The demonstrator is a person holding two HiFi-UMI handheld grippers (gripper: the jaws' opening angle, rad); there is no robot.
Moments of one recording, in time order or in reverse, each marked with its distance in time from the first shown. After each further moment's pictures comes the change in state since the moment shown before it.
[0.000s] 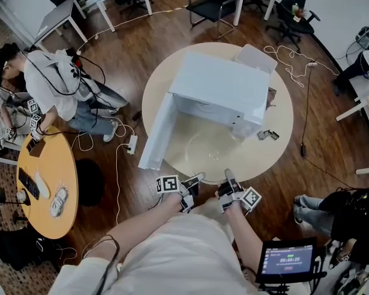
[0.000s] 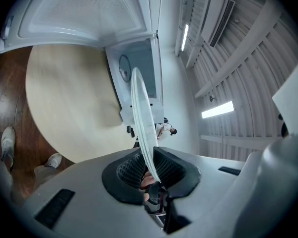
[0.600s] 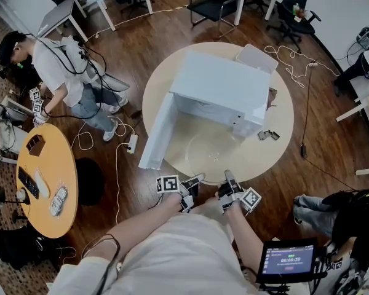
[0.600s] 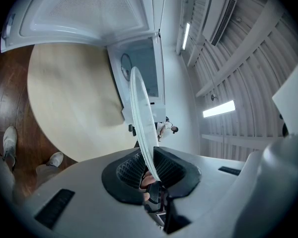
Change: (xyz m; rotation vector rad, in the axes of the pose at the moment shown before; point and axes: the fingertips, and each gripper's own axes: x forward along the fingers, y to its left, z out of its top) left arm -0.001 0.006 -0.002 -0.003 0.016 0.011; right arm -0.001 -0.005 -0.004 0.014 0.009 -0.014
